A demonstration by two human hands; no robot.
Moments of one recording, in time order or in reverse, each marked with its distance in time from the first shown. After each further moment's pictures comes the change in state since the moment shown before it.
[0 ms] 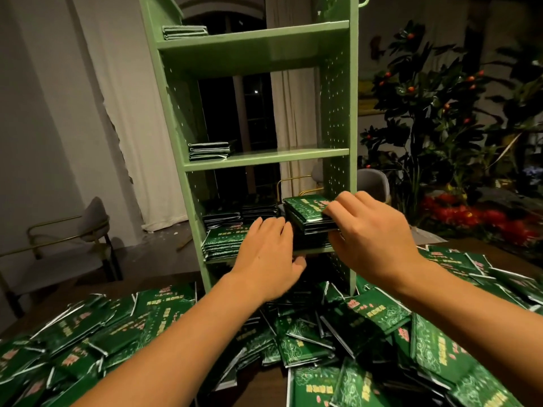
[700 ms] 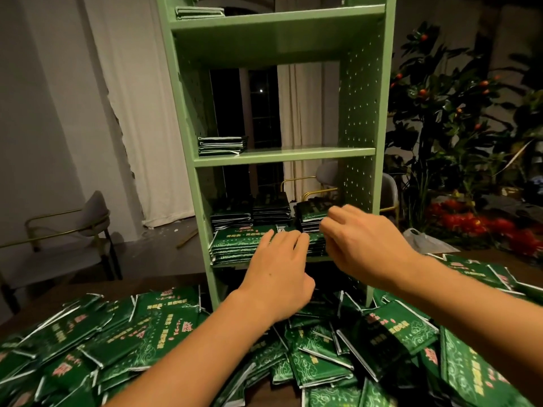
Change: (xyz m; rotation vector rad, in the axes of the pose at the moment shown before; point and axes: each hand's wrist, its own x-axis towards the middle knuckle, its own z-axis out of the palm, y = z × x) left_hand -0.001 -0.016 0.029 -0.097 0.027 0.058; right_hand 0.022 -0.007 0.042 0.104 -0.252 -0.125
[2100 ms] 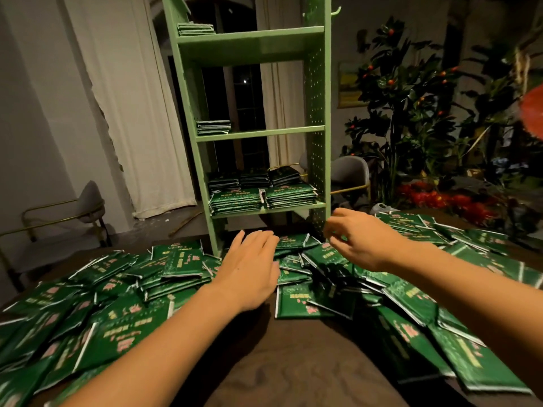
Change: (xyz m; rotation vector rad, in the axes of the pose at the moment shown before) left_hand -0.129 0.050 -0.031 -0.052 -0.111 -0.038; right_hand -0.112 -0.042 -0.085 0.315 -0.353 0.246
